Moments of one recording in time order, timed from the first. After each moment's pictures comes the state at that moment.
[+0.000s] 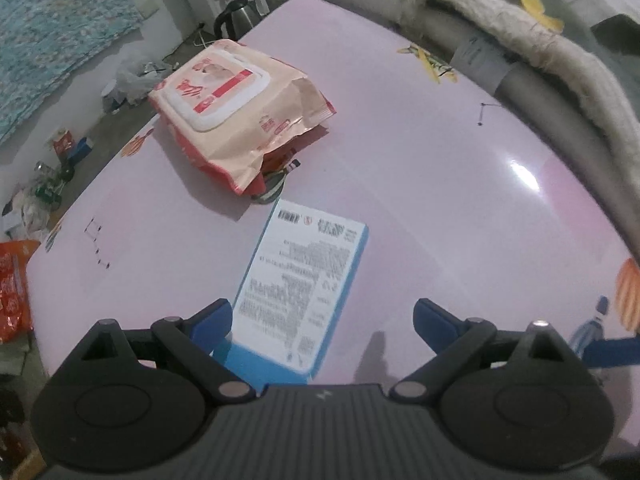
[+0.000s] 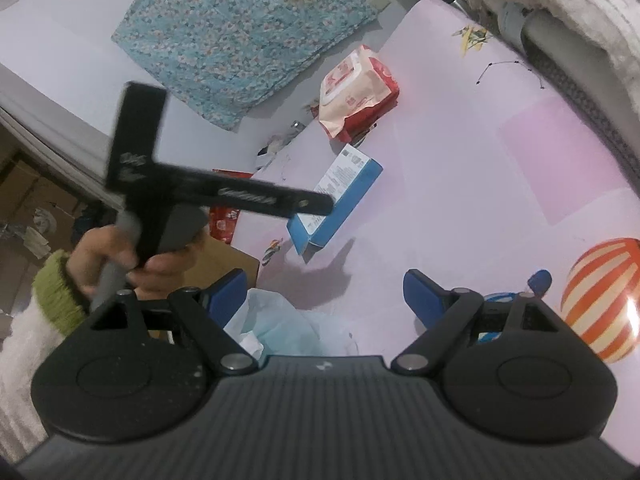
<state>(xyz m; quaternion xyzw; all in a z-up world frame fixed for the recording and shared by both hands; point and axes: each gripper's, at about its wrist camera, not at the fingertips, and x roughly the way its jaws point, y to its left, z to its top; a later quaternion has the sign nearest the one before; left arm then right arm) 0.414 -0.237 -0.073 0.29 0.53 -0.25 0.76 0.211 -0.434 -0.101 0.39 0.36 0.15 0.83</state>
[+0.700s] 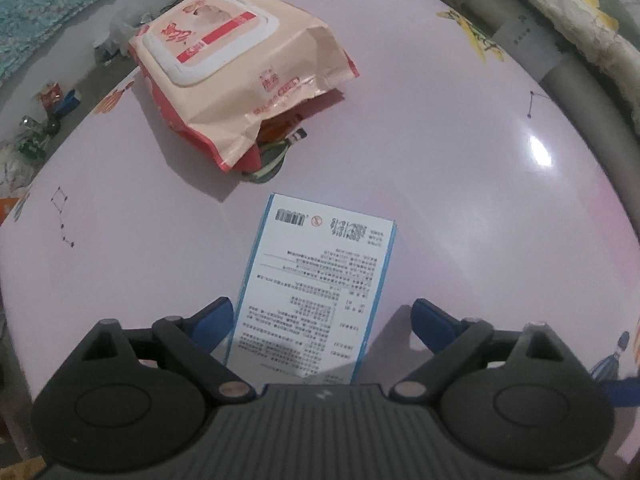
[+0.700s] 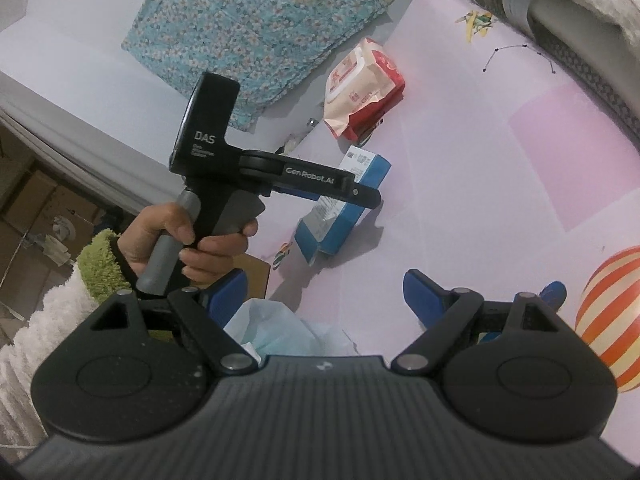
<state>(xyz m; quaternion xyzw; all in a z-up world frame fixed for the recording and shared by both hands) 0.446 -0.244 -0.108 0.27 0.59 -0.22 0.73 0.221 -0.440 -0.118 0.42 0.35 0.17 0.82</state>
